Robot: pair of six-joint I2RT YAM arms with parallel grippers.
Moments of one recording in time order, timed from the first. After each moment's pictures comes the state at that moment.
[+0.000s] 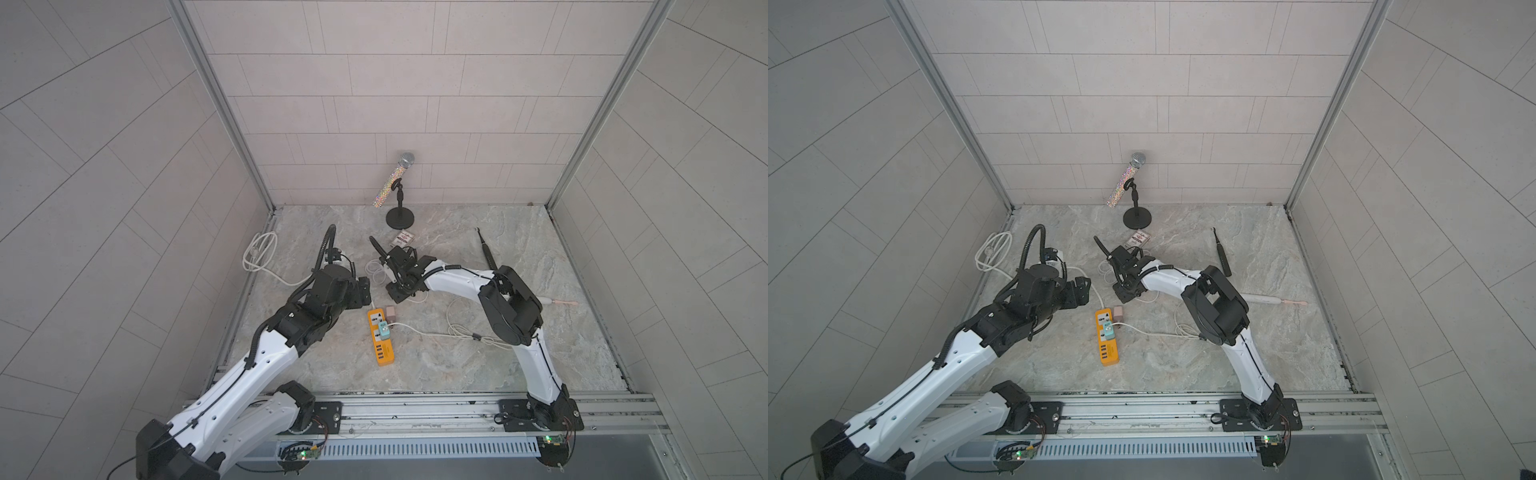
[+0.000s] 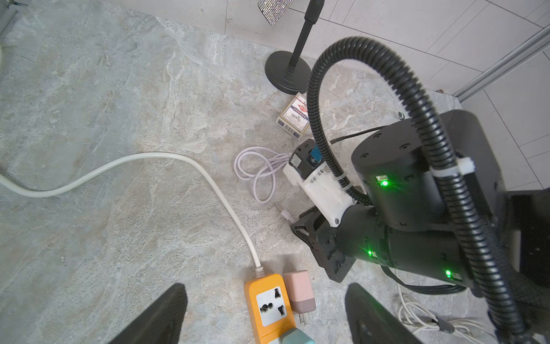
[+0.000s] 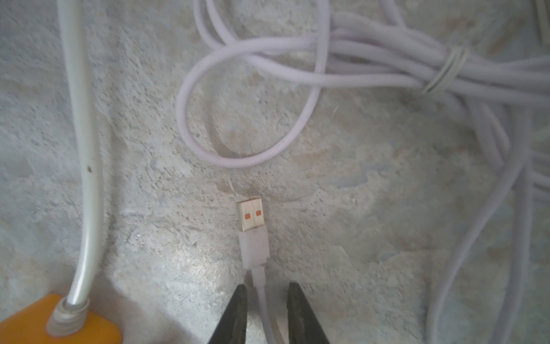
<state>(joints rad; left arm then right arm) -0.55 0.92 0.81 -0.55 -0.22 -0.54 0.76 2.18 1.61 -0.57 0.02 0.12</state>
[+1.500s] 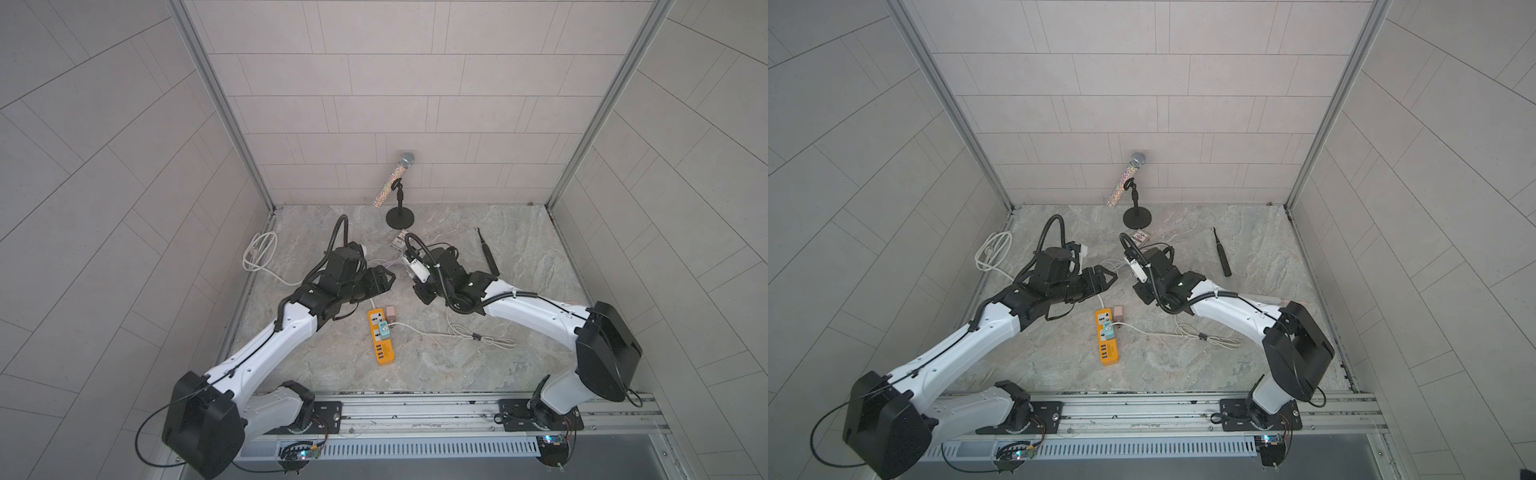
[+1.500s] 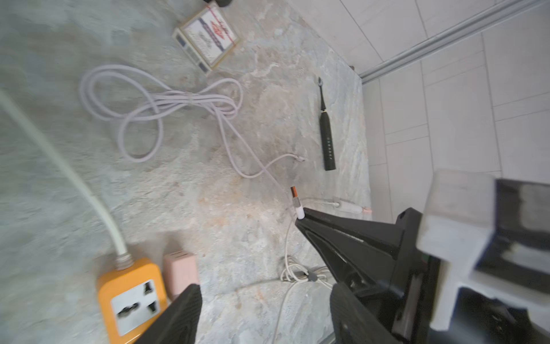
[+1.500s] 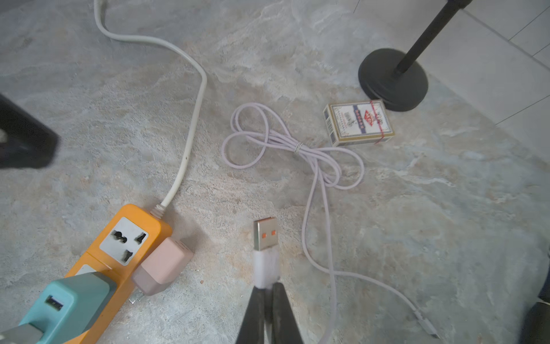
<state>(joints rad) -0.51 1.20 0.87 -0.31 0.31 -0.82 0.76 1.53 1.08 -0.27 0.11 -0.05</state>
